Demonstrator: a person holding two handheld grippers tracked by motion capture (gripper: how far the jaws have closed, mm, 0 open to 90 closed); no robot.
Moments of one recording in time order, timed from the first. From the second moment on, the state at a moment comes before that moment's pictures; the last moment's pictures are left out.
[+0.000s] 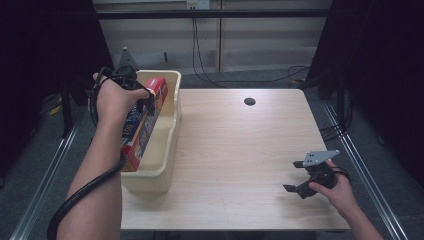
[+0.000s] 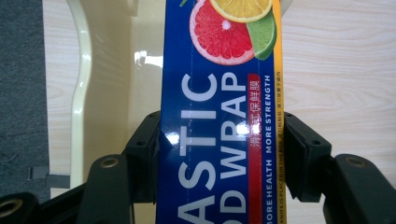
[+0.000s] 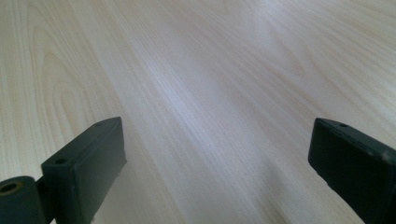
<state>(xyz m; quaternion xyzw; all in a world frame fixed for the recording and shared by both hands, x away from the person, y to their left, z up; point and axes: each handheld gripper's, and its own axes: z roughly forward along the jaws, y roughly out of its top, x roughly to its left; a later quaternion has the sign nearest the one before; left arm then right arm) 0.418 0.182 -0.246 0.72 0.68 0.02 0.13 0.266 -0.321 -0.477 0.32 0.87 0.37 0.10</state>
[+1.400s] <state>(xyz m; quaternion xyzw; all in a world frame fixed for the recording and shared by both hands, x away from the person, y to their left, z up) 0.424 0.184 -0.282 0.71 0.69 0.00 0.11 0.266 -0.324 -0.476 0.32 0.87 0.37 0.11</state>
